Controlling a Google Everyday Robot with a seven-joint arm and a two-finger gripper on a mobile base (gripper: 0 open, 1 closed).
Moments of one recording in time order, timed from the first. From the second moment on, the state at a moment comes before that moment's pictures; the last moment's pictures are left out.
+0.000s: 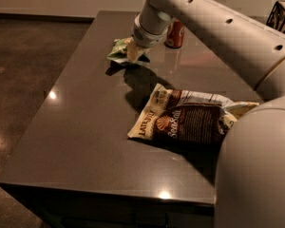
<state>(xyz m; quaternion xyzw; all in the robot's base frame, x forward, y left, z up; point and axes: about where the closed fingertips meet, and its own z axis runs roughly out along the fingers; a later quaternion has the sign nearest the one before) 0.723 0.011 0.872 -0.38 0.89 0.08 0.25</state>
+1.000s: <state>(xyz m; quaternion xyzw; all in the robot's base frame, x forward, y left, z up) 0.719 -0.066 0.896 -0.38 0.89 0.05 0.26</state>
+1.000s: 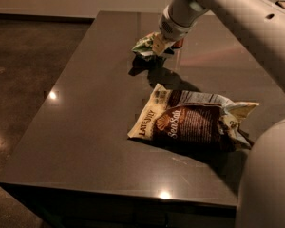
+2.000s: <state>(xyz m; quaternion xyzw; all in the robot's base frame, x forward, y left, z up) 0.721 -0.098 0.889 -0.39 0.88 0.06 0.26</state>
